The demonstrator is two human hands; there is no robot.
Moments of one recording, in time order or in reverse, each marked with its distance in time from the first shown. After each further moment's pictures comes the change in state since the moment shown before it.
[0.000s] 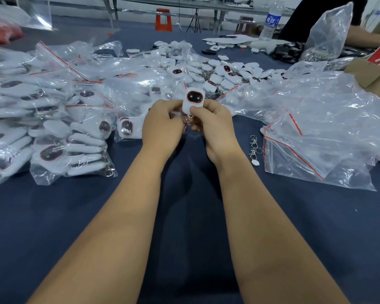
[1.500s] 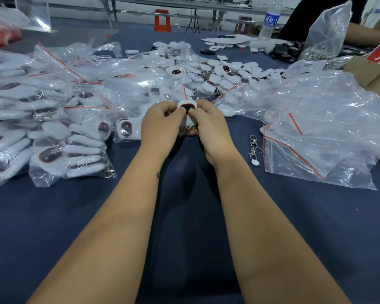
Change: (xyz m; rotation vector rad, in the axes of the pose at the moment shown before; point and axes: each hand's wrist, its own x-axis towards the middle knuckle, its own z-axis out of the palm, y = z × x) left_hand 0.000 0.003 0.000 -0.164 0.058 -0.123; right_hand -0.002 0.004 0.003 -0.117 -0.044 -0.004
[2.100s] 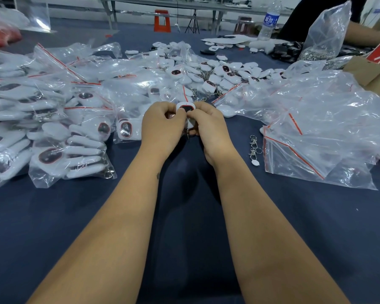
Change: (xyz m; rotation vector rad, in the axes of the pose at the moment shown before) left_hand 0.003 -0.002 0.002 0.117 0.037 0.014; right_hand -0.003 -0.004 0.001 0.001 -0.008 0.017
